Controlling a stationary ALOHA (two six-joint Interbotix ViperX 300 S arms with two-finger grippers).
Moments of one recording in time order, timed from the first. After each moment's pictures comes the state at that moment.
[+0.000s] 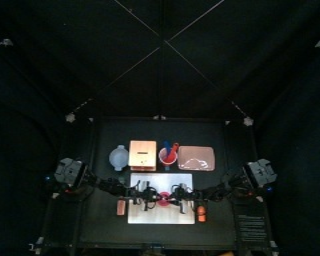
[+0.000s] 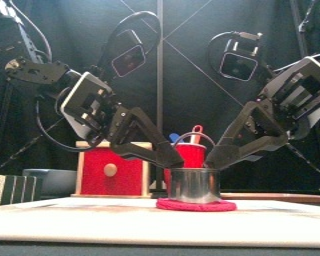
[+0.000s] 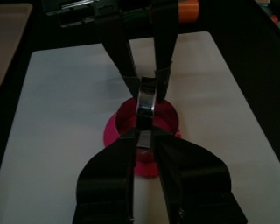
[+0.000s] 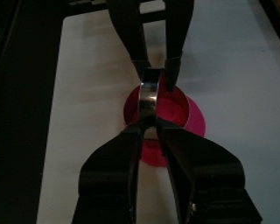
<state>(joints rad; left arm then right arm) -0.27 0.30 0.72 -0.28 -0.51 0.20 0.28 0.11 0.90 0.45 -0.44 -0.11</state>
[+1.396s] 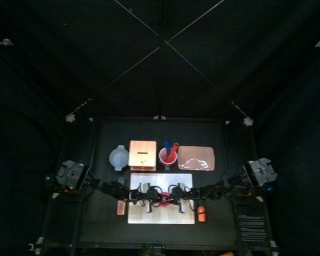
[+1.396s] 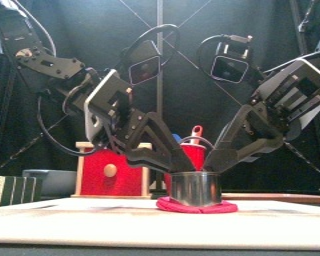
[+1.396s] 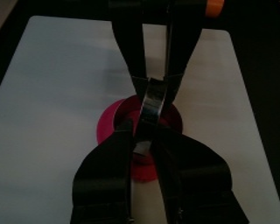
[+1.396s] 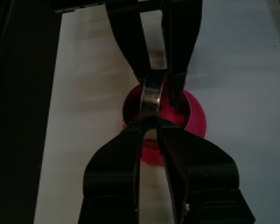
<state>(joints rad) -0.32 0.37 0.65 -0.51 -0.39 0.20 0.23 0.11 0.88 0.37 -0.34 -0.10</state>
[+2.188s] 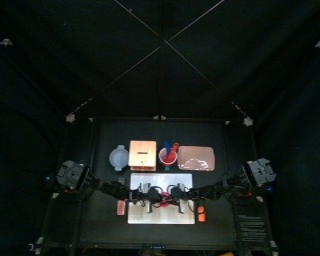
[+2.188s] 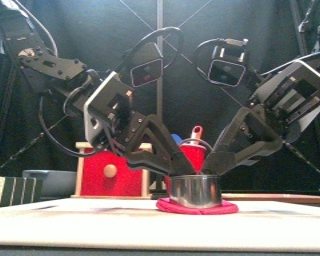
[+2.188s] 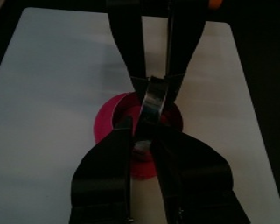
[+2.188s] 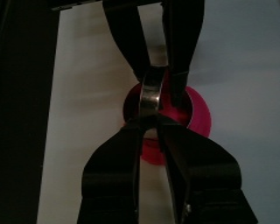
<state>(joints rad) -0.32 0.38 0.64 -0.51 -0.32 0.20 0.23 0.14 0.86 0.38 -0.25 -0.10</state>
